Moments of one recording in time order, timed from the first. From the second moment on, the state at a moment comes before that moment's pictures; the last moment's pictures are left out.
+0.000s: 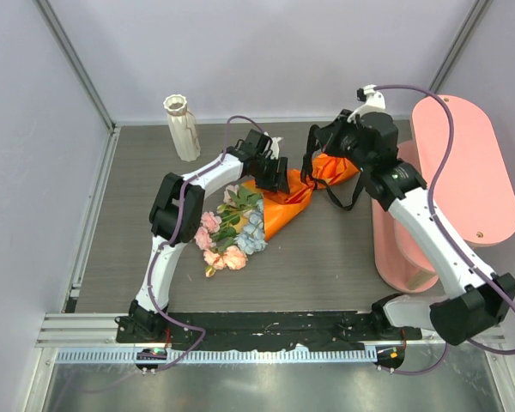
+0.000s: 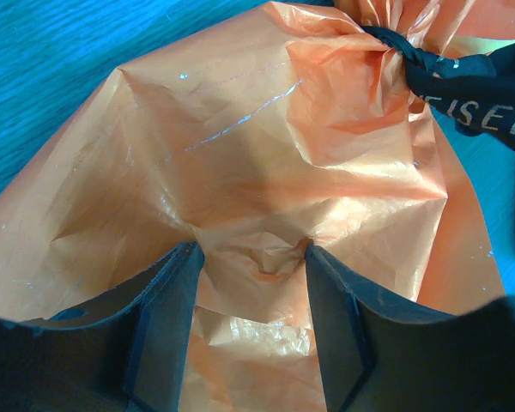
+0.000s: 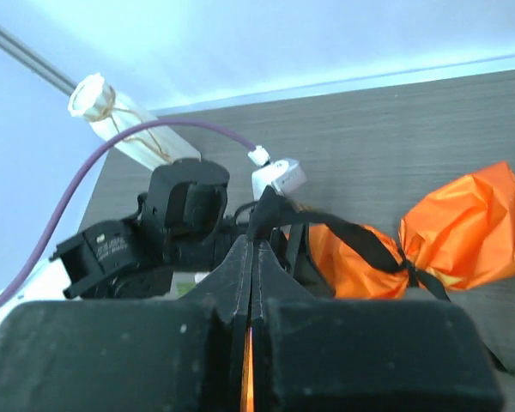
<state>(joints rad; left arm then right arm) -0.55 2.31 1.86 -0.46 0.43 -0.35 0.39 1.29 1.32 -0.23 0.05 0.48</state>
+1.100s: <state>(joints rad) -0.63 2.30 1.99 -0.59 0.43 -0.34 0.34 1.52 1.28 -0.50 0.21 0.34</state>
